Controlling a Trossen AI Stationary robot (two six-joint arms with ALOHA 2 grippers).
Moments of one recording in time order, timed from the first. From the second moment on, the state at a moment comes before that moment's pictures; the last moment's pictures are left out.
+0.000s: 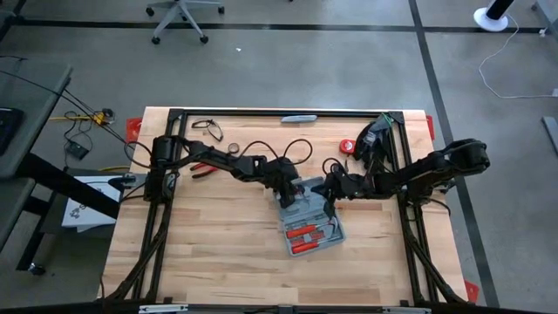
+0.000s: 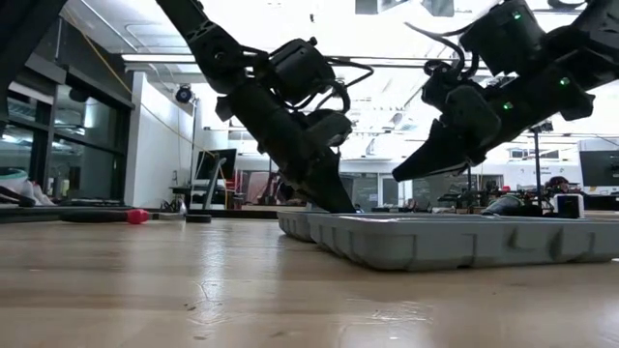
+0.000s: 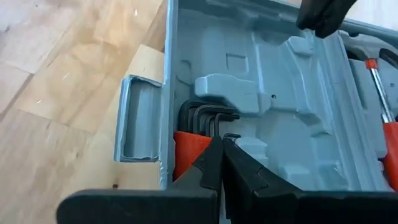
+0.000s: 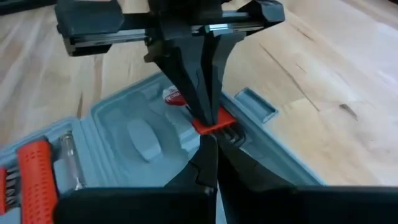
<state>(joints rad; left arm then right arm) 0.10 2.05 1.11 0.02 0.10 -0.31 0.09 1.45 0.38 0.54 0.24 0.27</state>
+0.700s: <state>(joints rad) 0.10 1.94 1.10 0.03 0.06 -0.26 0.09 1.45 0.39 0.52 0.29 0.26</state>
